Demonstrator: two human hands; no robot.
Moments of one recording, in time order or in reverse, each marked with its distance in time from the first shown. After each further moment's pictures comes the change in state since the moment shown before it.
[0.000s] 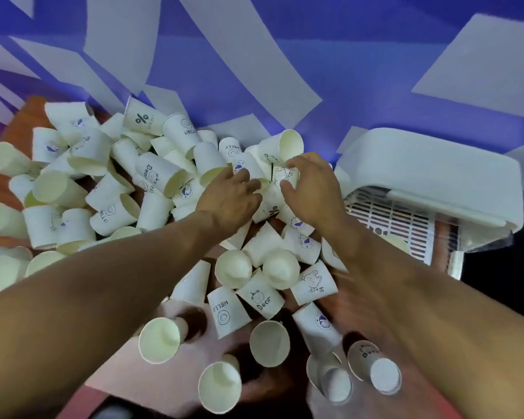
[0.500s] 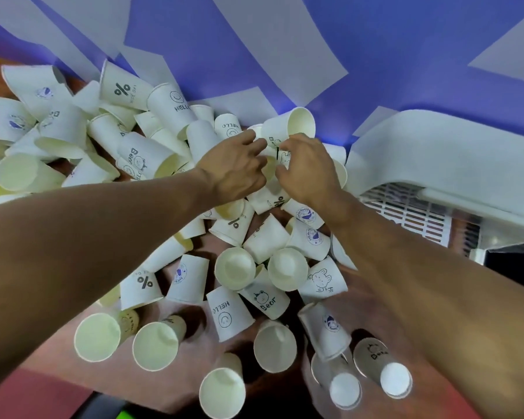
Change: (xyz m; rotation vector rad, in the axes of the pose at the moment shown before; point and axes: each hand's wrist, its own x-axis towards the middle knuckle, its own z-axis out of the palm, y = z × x) left_hand 0.045 -0.047 0.012 0.445 0.068 0.390; right_hand 0.042 -0.002 0.040 -0.107 -0.112 0.008
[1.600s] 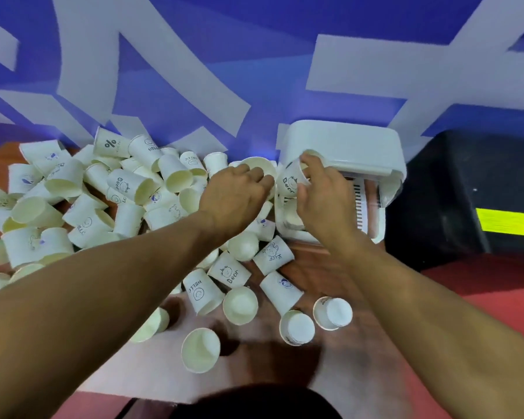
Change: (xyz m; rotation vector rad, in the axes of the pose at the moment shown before) left_hand -0.028 0.101 -0.184 -0.288 0.340 -0.464; right_hand -0.203 0.035 -0.112 -0.043 0.501 0.045
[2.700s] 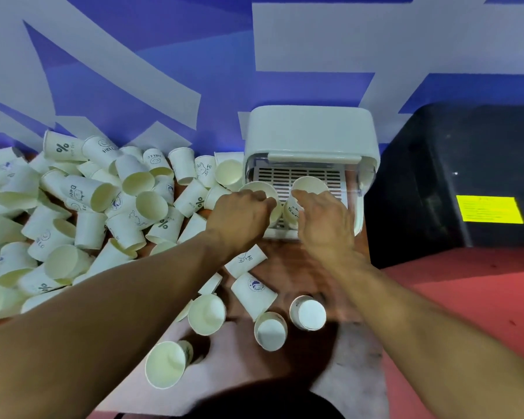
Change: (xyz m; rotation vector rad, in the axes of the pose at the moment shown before) left_hand 0.046 0.083 0.048 -0.276 -0.122 -0.025; right_hand -0.031 0.101 0.026 -0.067 -0.027 -0.027
